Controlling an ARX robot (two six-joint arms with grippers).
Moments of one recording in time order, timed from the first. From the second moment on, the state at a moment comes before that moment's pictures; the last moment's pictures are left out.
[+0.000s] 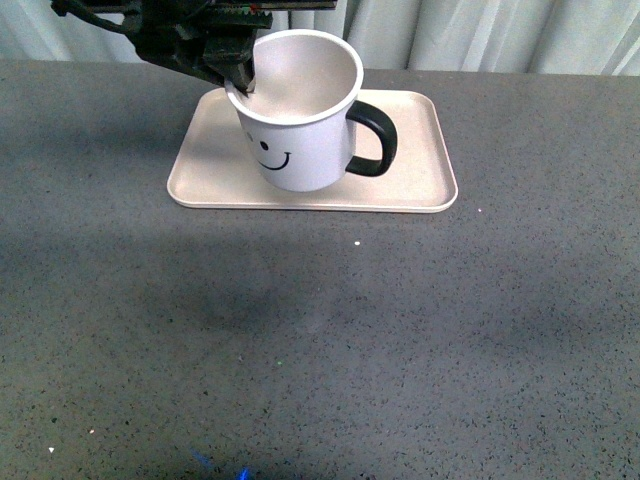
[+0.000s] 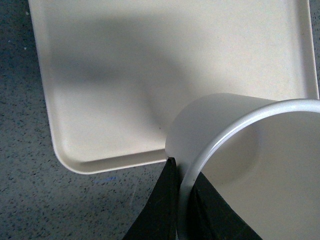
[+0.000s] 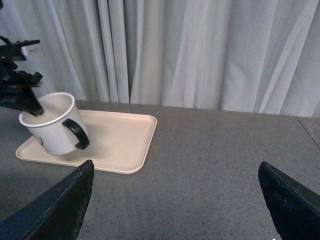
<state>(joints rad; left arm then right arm) -0.41 2.07 1.59 -0.50 0.04 -0.26 0.00 0.00 0.02 0.00 0.00 -0.01</state>
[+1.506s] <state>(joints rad) -0.42 2.38 1.94 -0.64 -0.02 -0.19 0.00 0.00 0.02 0.00 0.00 -0.01</state>
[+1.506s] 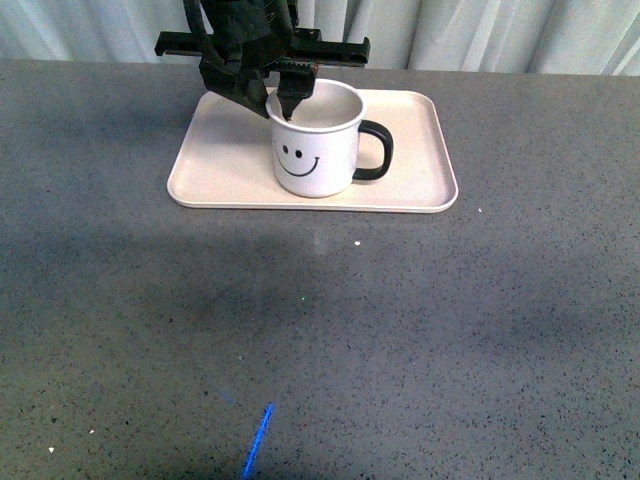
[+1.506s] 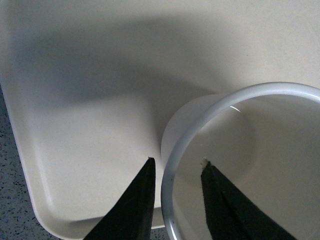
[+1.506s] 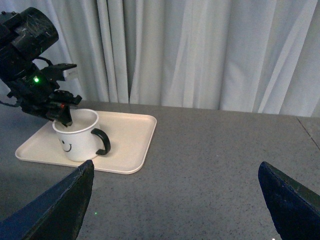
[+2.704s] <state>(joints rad) -0.12 1.26 0.26 0.99 -0.11 -0.01 0.00 0.00 0.02 0.00 0.00 -0.01</state>
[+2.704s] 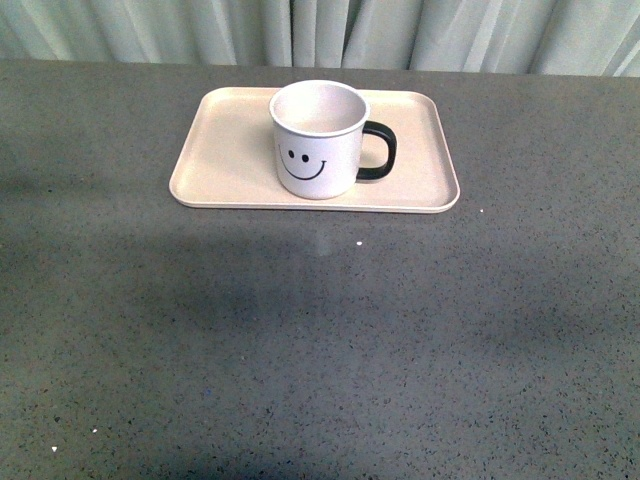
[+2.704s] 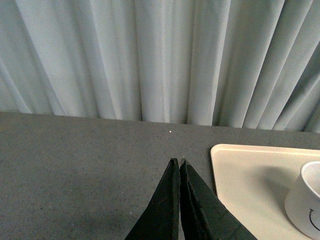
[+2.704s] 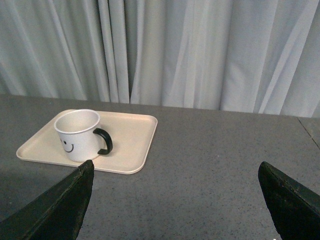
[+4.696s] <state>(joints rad) 0.00 0.02 0.01 0.01 0.00 -0.01 0.00 0.00 0.02 0.00 0.00 -0.01</state>
